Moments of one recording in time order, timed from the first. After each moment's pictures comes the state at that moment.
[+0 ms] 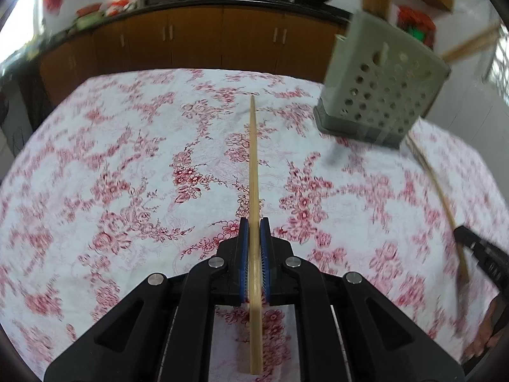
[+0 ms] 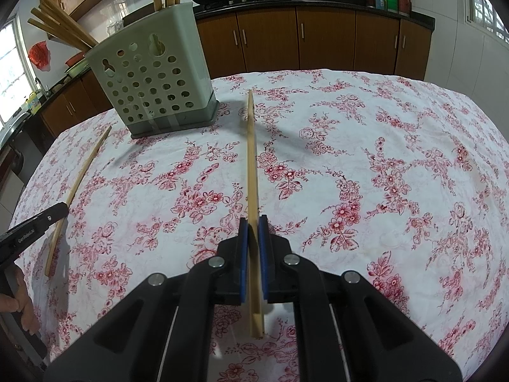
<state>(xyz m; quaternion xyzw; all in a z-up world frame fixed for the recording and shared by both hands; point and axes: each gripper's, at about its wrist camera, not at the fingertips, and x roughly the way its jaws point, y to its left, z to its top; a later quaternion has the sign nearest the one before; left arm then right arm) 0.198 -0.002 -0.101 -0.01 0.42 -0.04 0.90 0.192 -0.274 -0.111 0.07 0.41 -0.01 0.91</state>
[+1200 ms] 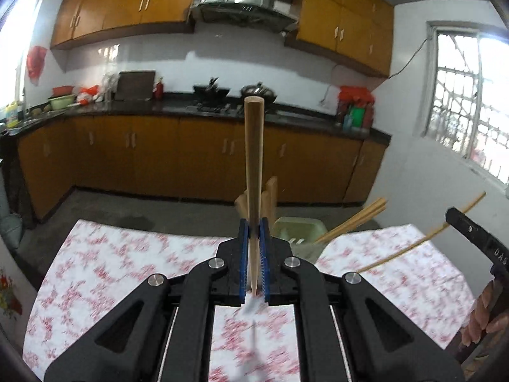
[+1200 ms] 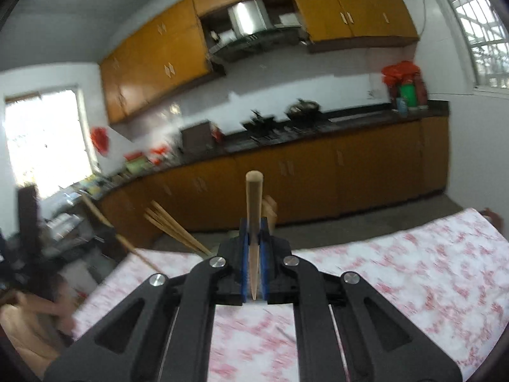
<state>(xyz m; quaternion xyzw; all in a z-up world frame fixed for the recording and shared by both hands) 0.171 -0.006 0.113 -0.05 0.21 -0.15 0.97 0.130 -0.296 0.134 0.11 0.12 0.11 0.98</state>
